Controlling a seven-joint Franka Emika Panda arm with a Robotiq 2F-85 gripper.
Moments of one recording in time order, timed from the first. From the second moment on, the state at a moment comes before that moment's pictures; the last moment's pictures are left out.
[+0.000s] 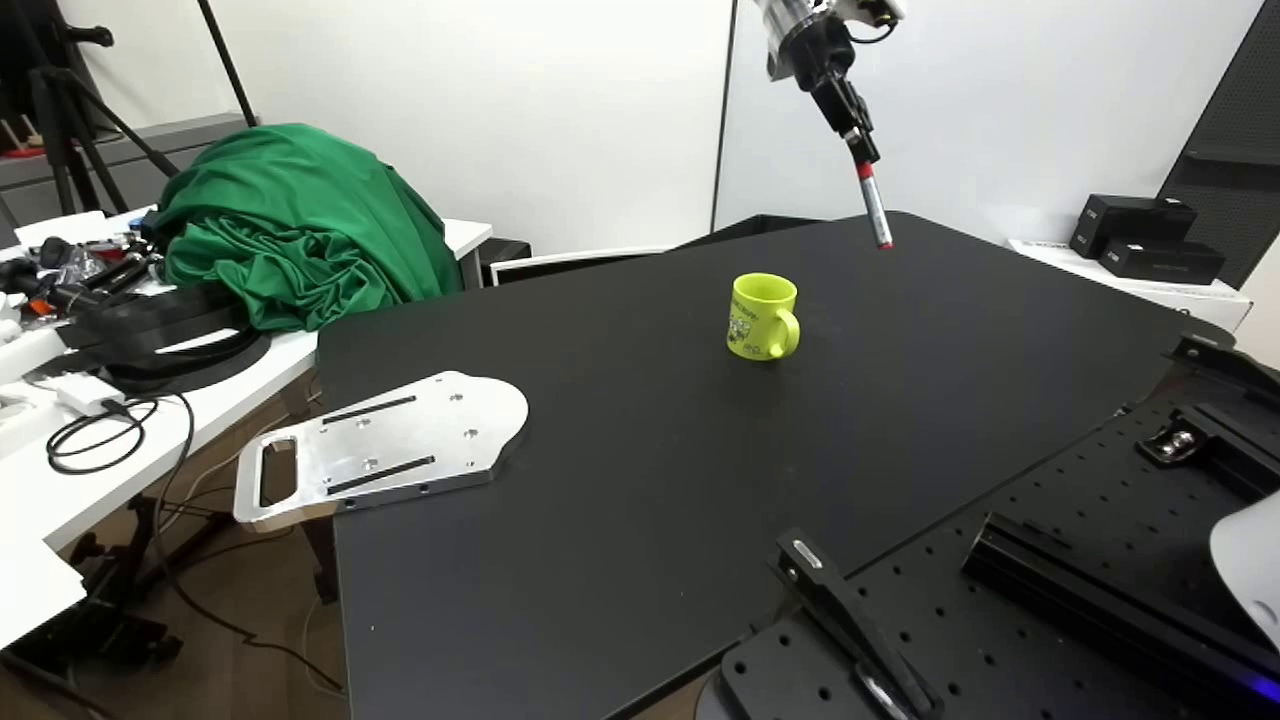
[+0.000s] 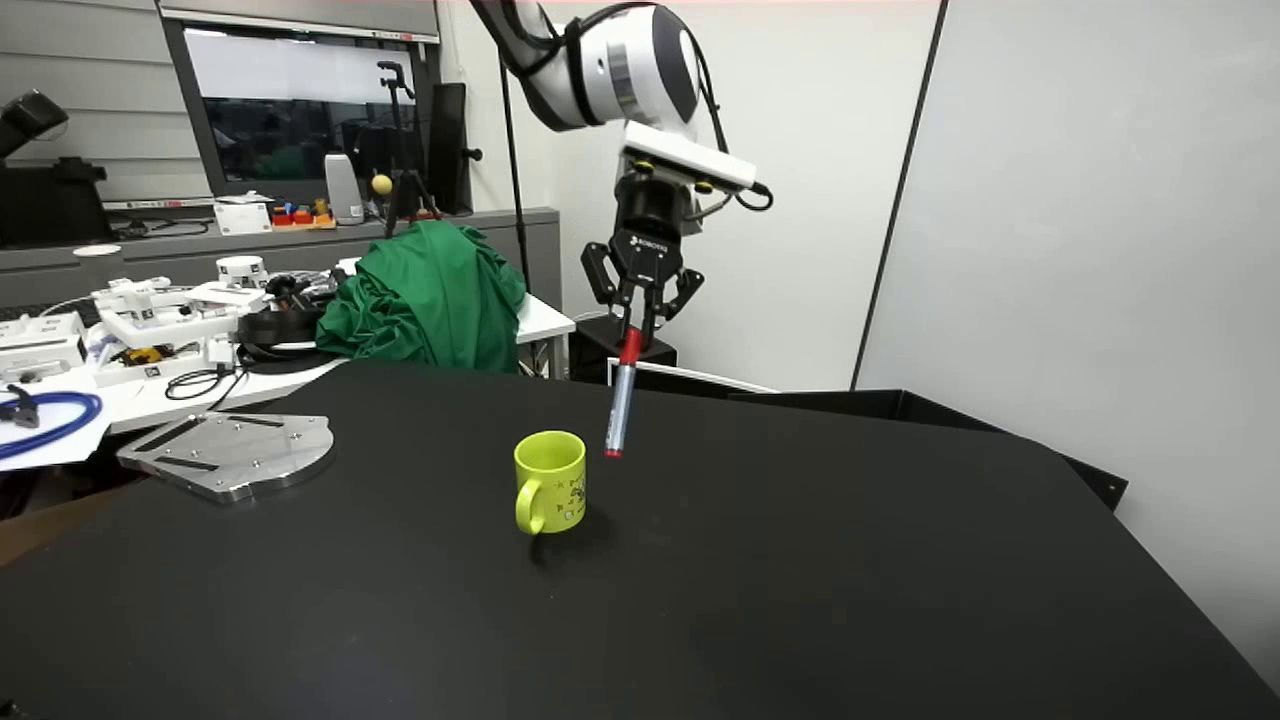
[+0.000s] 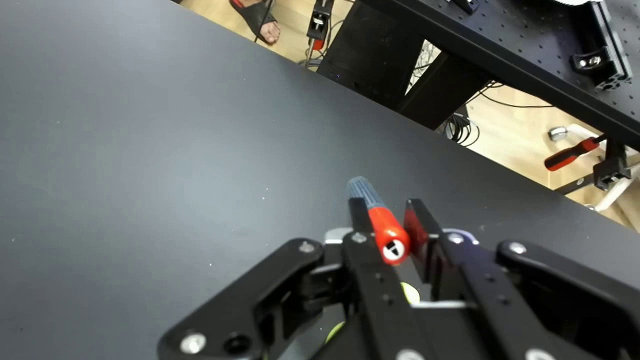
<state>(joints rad) -0.21 0.89 0.00 -1.18 -0.19 1.31 -0.64</state>
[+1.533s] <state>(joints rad) -0.42 1.28 -0.03 -1.10 -0.08 1.34 -0.65</state>
